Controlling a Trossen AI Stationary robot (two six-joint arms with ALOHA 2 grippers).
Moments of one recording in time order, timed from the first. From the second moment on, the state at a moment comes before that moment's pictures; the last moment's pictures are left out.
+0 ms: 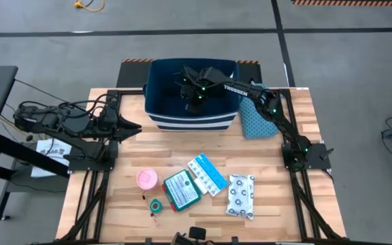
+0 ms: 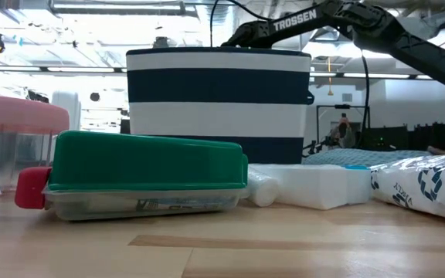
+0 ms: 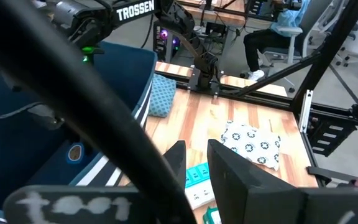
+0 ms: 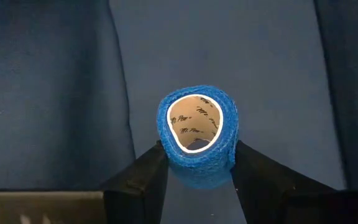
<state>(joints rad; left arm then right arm) -0.31 0.77 1.17 -0.73 -0.45 -0.30 -0.46 2.40 2.32 -1.18 -0.23 -0.29</state>
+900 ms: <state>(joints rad) -0.31 0.77 1.17 -0.73 -0.45 -0.30 -0.46 2.40 2.32 -1.17 -0.20 -0.29</state>
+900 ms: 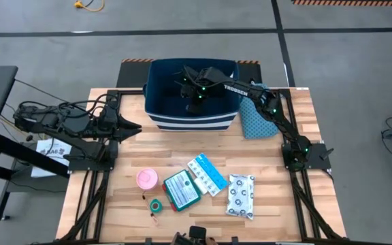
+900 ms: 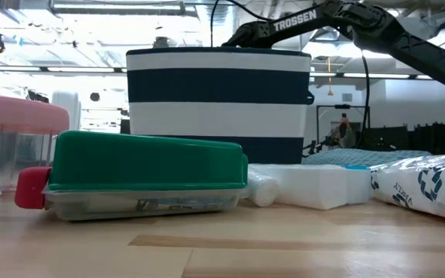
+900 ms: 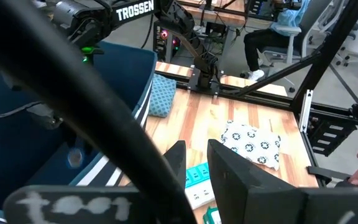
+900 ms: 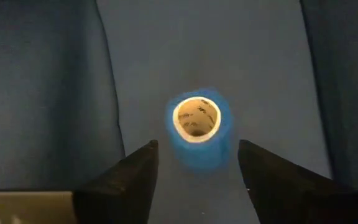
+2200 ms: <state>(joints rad) -0.31 0.77 1.17 -0.73 -0.44 -0.29 -0.46 2.40 2.32 -1.18 -0.20 -0.29</state>
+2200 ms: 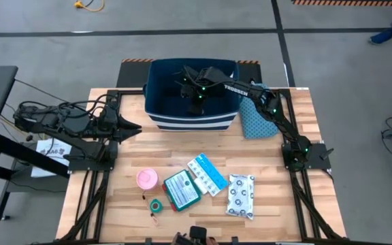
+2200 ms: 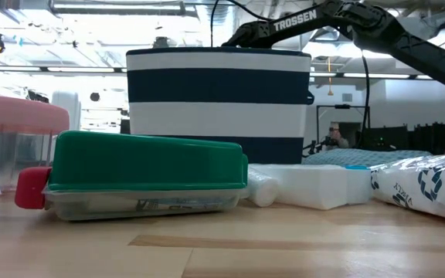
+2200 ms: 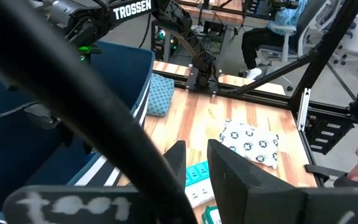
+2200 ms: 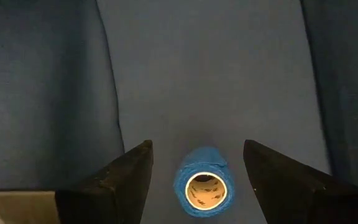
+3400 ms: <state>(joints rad) -0.31 0.77 1.17 -0.74 -0.43 -0.29 -0.43 1.98 2.36 -1.17 -0.15 -0.29</state>
